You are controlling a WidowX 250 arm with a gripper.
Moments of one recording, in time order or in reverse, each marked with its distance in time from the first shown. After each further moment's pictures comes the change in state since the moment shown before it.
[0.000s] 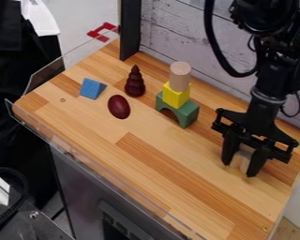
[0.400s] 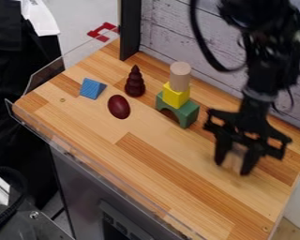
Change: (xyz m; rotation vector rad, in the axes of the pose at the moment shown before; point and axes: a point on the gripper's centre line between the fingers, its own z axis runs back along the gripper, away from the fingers) arm -0.018 0.015 0.021 -0.017 -0.022 0.080
